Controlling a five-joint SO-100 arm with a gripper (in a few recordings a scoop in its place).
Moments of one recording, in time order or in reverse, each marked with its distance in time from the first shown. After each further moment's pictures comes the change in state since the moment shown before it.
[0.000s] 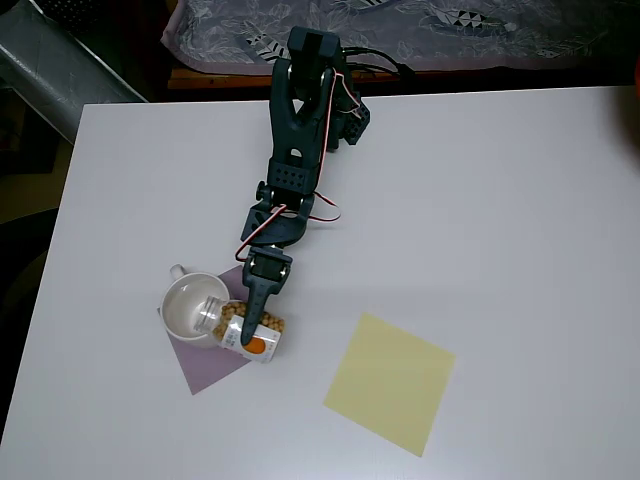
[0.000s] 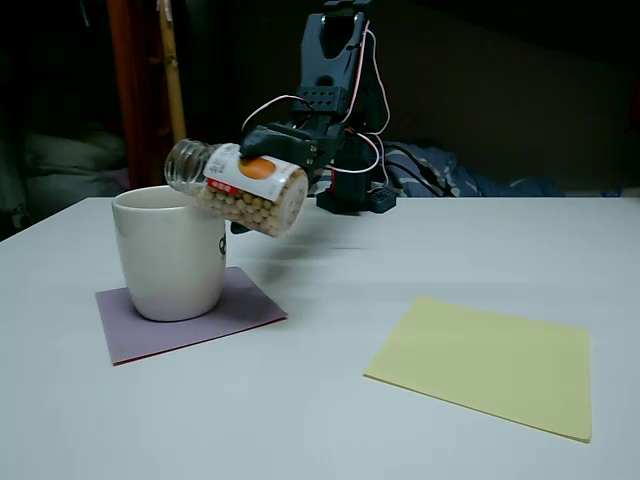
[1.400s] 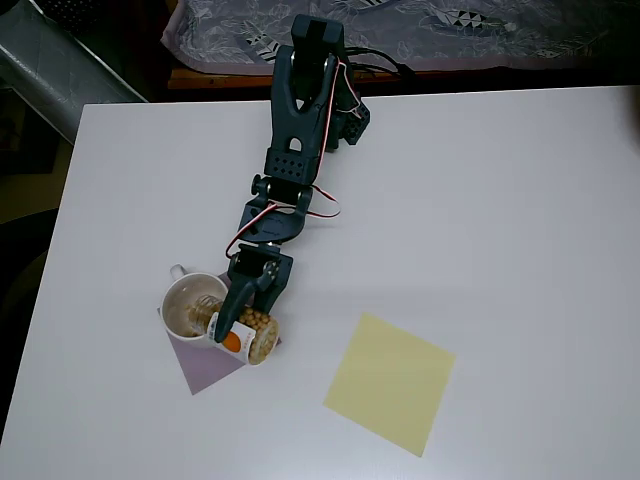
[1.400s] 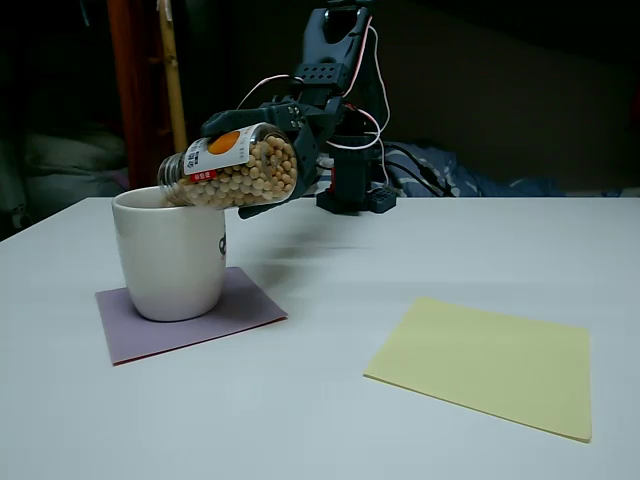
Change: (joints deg) arm 0.1 5.4 -4.2 16.7 28.8
